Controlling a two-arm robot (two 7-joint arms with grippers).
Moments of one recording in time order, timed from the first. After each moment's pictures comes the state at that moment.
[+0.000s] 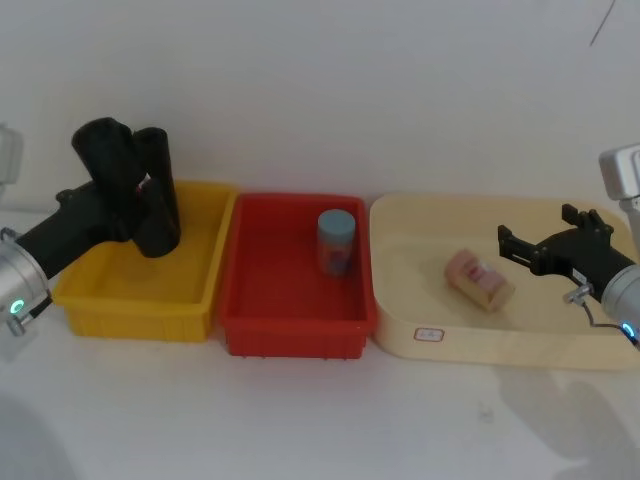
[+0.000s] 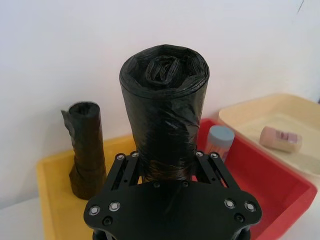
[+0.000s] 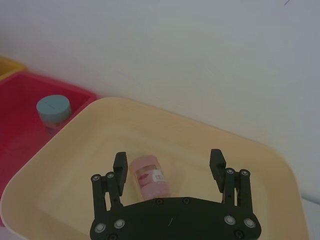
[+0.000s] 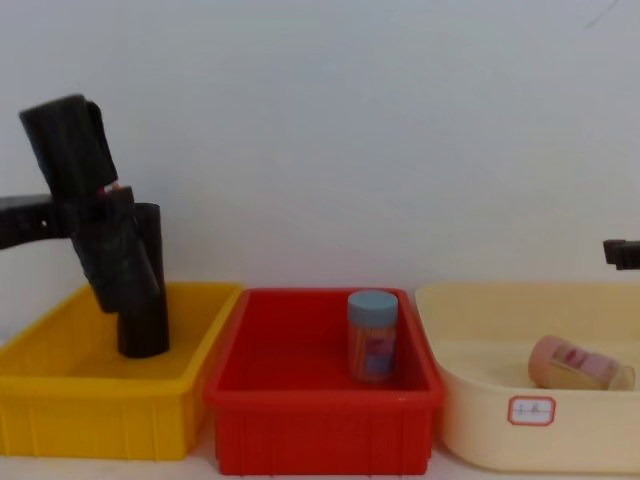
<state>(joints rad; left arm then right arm) -0.34 0.43 0.19 -1.36 -0.57 0.02 -0.53 0.25 0.44 -0.20 -1.62 0.25 0.41 0.19</state>
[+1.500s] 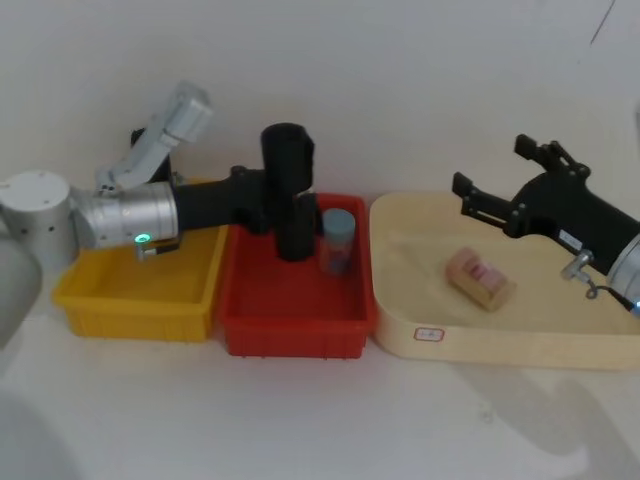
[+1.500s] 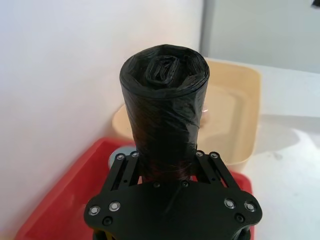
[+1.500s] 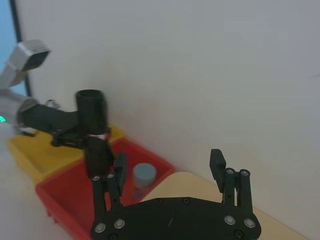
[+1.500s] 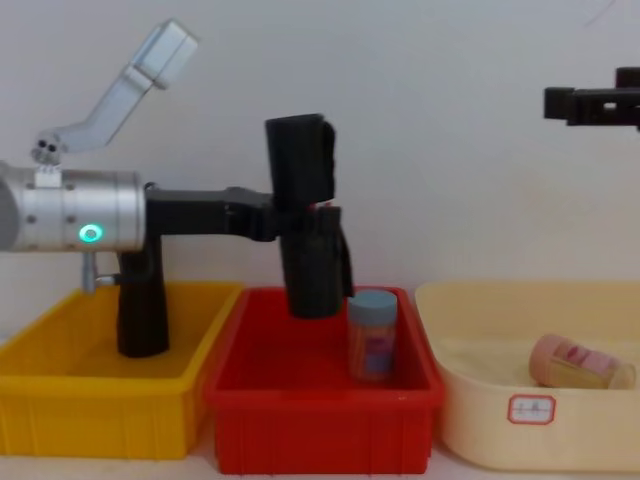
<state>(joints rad) -0.93 0.22 0.54 -0.64 -0.46 -0.13 -1.09 0.21 0.50 -0.17 -1.82 0.37 0.26 0.41</state>
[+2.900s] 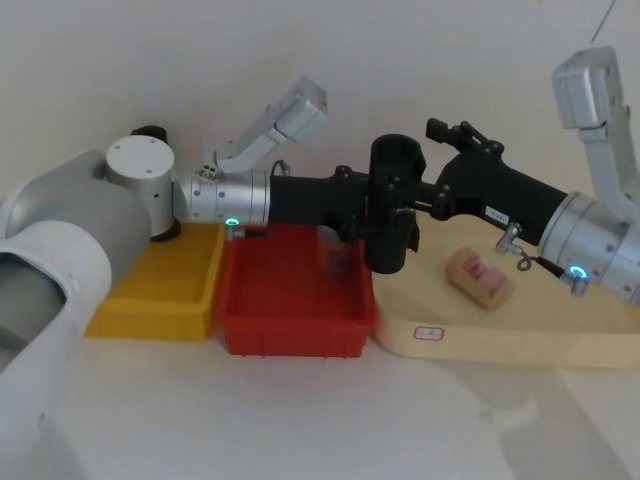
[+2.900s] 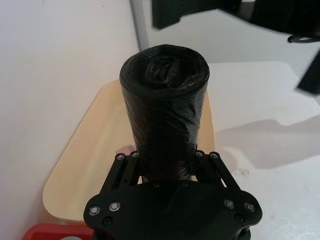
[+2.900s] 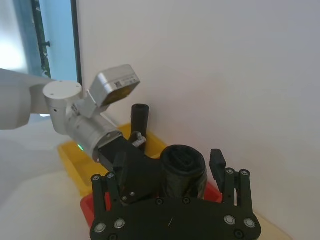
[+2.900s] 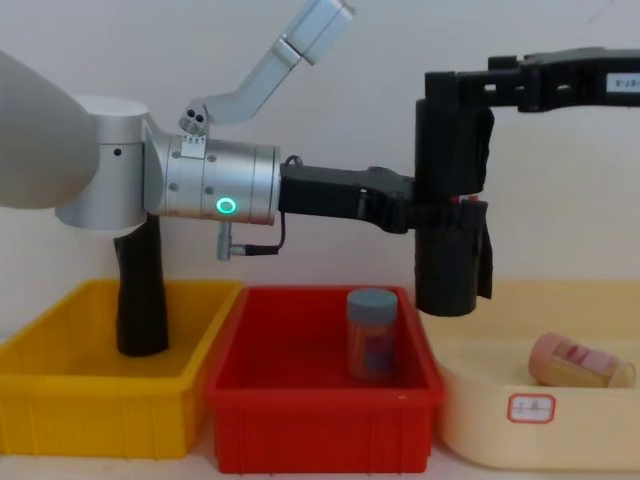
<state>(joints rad) -1.22 -0.08 0.65 -0.09 -0.44 -0.41 -1.32 0.40 0.46 -0.33 -1.69 0.43 0.27 0.53</state>
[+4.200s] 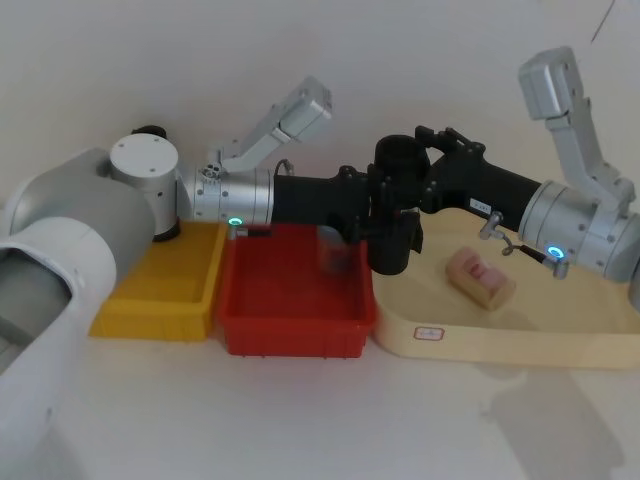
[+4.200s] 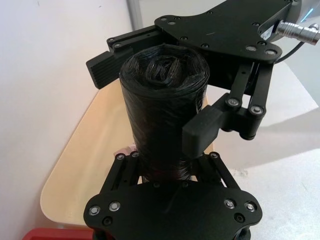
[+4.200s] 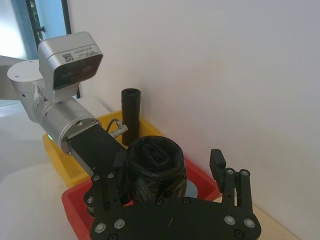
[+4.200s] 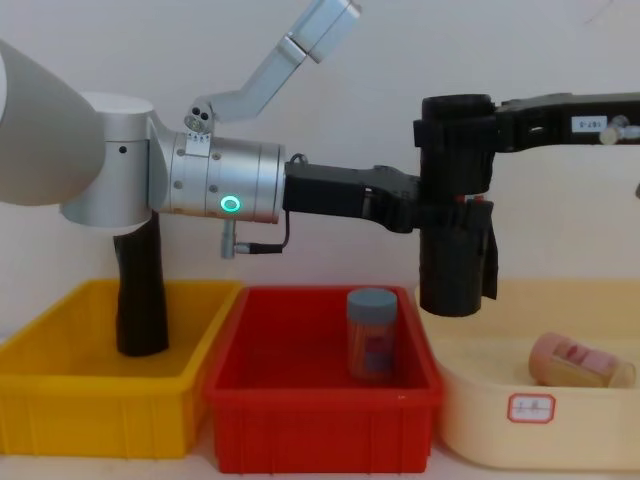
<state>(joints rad) -1.24 -0.10 0.65 -0.07 -0.44 -0.42 -1.33 0.54 0.43 -0.41 -1.47 0.43 0.25 0.57</state>
